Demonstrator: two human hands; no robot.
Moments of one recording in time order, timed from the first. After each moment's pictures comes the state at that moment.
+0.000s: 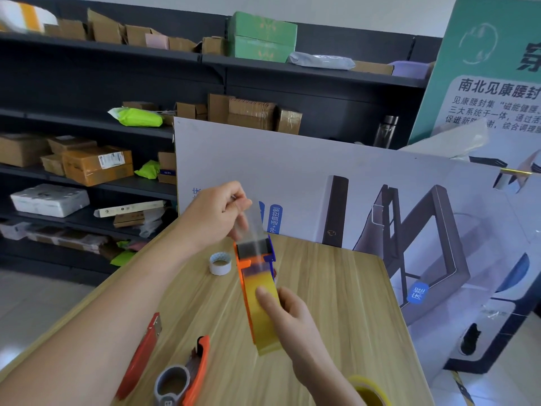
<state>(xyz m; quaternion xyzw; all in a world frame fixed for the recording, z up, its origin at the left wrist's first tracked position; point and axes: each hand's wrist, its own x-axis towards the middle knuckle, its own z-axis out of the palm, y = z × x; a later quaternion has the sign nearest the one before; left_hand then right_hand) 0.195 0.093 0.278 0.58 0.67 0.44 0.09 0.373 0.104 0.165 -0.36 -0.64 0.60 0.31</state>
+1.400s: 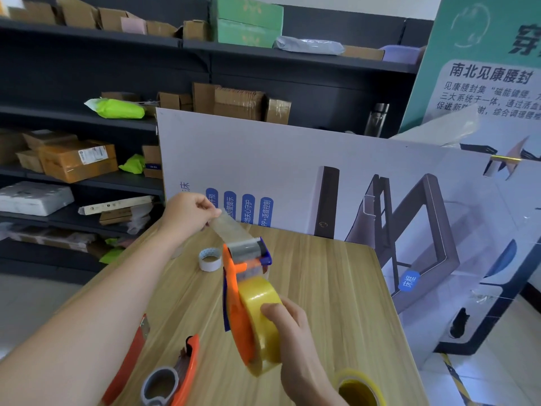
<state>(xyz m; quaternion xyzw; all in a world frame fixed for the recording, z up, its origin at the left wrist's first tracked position) 0.131 0.164 0.217 0.44 0.76 0.47 0.10 0.388 0.103 0.164 -0.32 -0.55 0.69 0.34</state>
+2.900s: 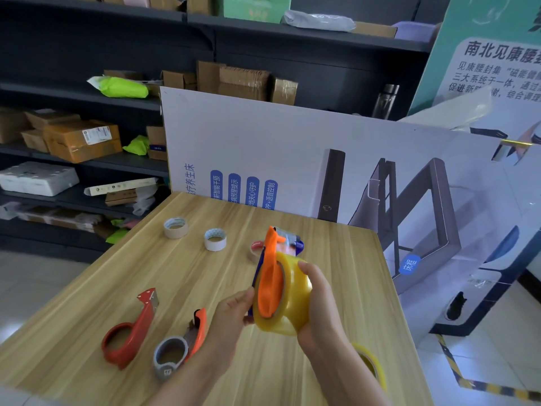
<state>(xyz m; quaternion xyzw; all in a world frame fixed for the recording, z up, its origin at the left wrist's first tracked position) 0.272 0.071 0.078 0.27 0.55 0.64 0.46 0.395 0.123 0.148 -0.43 -0.36 0.74 0.36</state>
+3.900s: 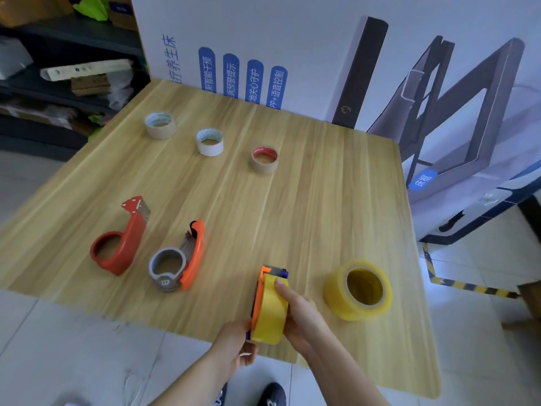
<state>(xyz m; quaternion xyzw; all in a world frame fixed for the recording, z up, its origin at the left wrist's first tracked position) 0.314 0.009 -0.090 -0.08 0.67 0.38 0.63 0.413 0.090 -0.019 -0.58 -0.25 0.76 0.16</state>
